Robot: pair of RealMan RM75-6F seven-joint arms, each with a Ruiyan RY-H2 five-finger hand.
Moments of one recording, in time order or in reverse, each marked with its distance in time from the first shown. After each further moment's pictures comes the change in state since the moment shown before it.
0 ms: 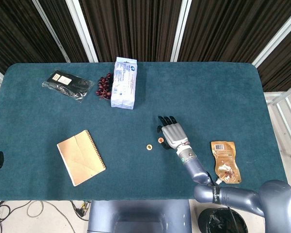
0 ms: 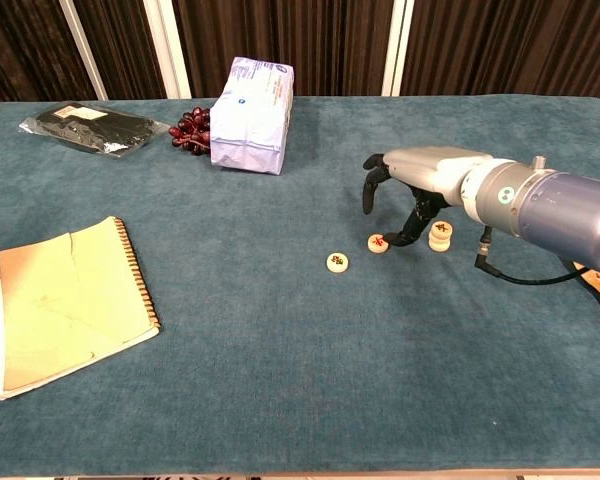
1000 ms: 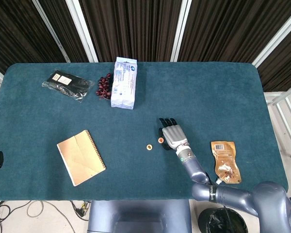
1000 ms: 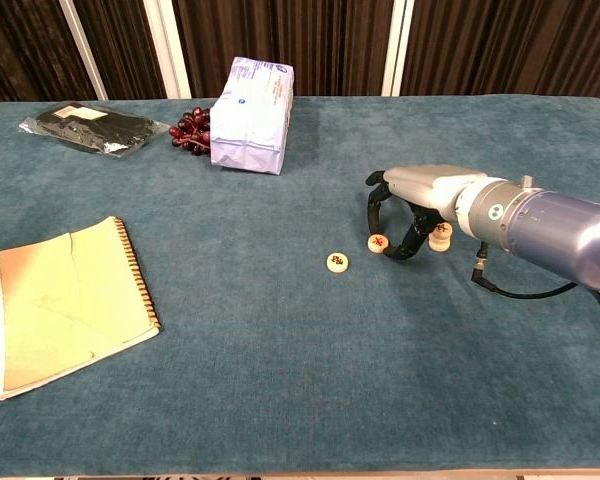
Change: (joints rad) left arm 0.000 -0.001 -0.001 0.003 -0.002 0.000 0.001; right arm -0.003 -0.064 0.004 0.105 -0.003 -0.043 0.026
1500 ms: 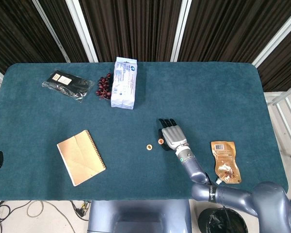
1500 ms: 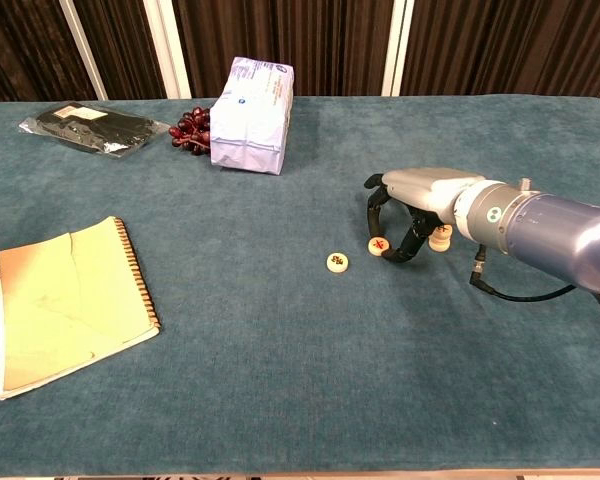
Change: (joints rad) left arm 0.000 0.000 0.000 0.001 0.000 -0.001 0.001; right arm -0.004 -0.004 0.002 0.004 -0.004 -0.007 0.001
